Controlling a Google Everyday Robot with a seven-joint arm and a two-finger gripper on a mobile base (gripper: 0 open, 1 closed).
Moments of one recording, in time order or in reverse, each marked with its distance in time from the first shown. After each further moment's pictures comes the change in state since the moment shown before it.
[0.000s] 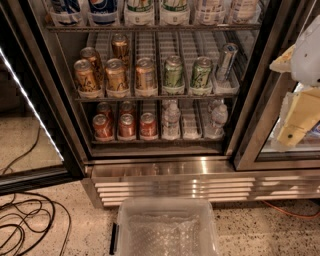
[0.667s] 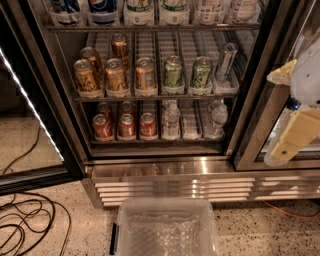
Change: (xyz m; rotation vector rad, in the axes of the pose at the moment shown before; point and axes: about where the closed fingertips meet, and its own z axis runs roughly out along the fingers) arm -0.004 0.017 0.014 0.016 -0.086 0.007
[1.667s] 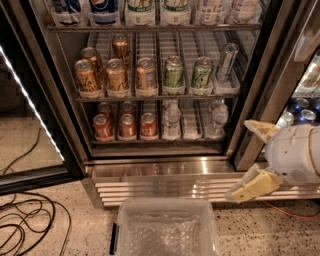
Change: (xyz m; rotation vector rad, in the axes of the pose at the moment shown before) arm 0.004 0.046 0.104 0.057 -0.439 0.137
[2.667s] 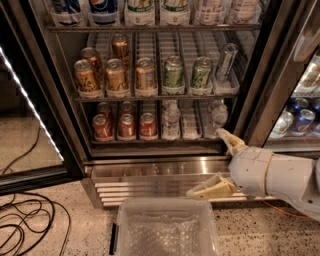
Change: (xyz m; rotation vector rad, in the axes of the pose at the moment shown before) arm -0.014 0.012 0.077 0.082 -0.297 0.057
